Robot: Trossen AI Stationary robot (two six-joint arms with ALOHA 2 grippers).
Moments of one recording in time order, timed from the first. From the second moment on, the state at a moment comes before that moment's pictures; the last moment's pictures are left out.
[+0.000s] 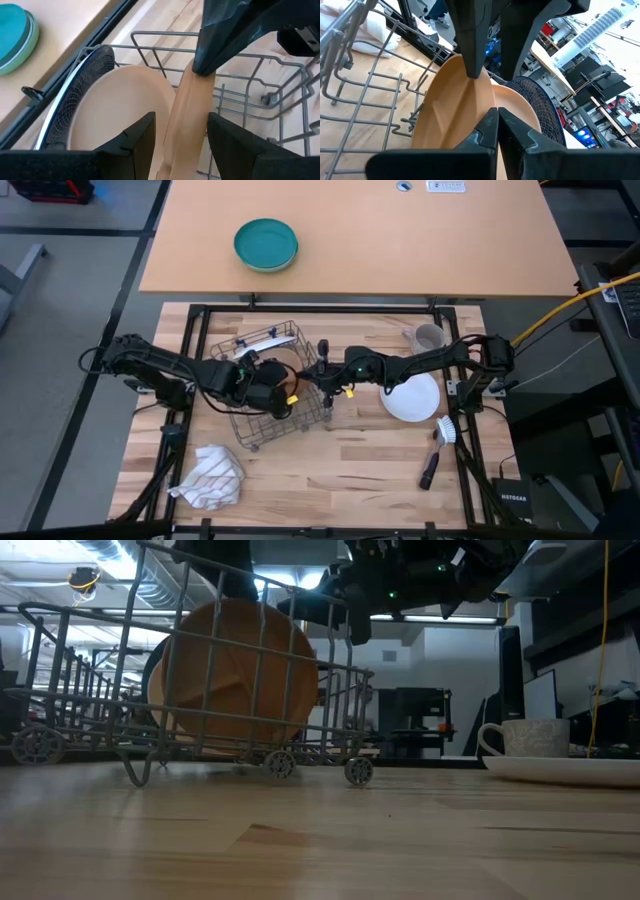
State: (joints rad) left arm -0.25 1.52 1.40 -1.06 -0.70 -0.70; right arm -0.06 1.74 0.98 0.61 -0.05 -0.73
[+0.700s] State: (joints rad) left arm -0.22 1.52 1.40 -1.21 -0.71 -0.91; right arm 0.01 1.74 0.98 0.56 -0.06 -0.74
